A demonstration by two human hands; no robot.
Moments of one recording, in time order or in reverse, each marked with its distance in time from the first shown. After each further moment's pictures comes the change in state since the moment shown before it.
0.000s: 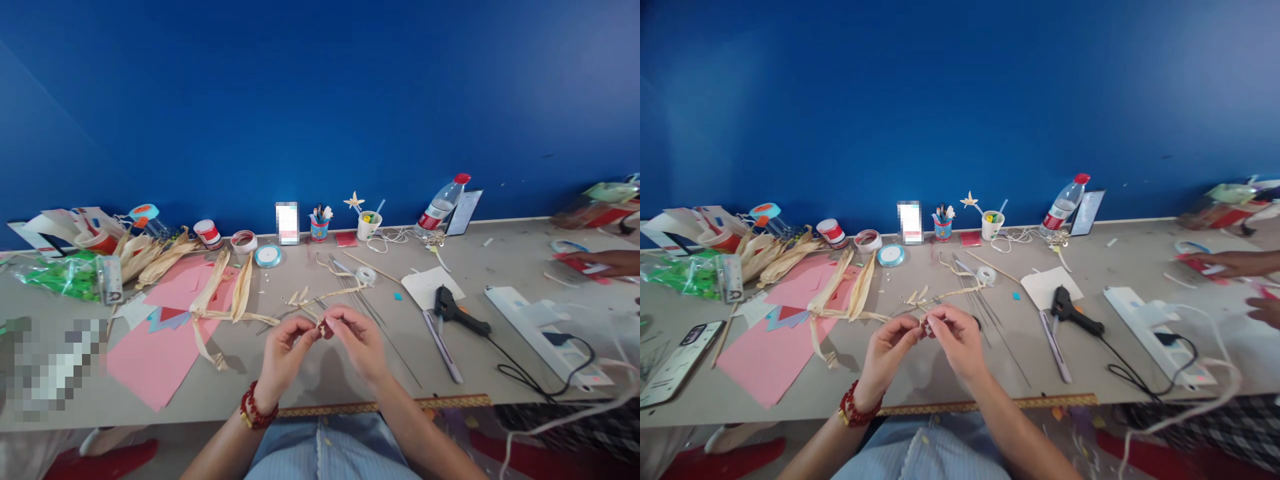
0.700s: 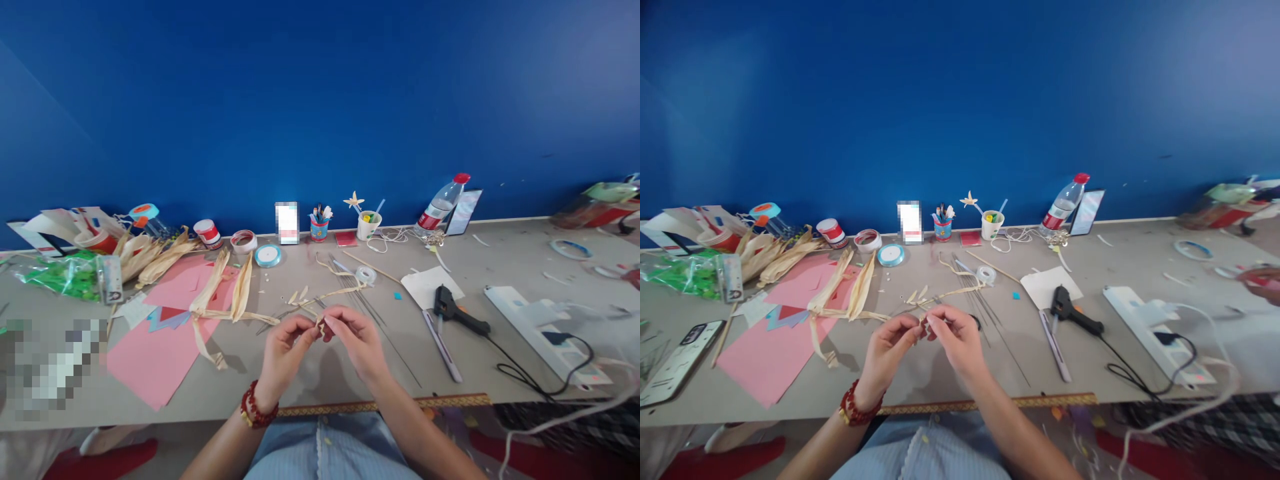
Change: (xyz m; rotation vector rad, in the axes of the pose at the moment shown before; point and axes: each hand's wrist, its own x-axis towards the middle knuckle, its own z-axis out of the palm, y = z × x) left_hand -0.001 0.000 0.000 0.005 0.018 -0.011; right_hand -0.001 0.003 0.001 0.073 0.018 0.076
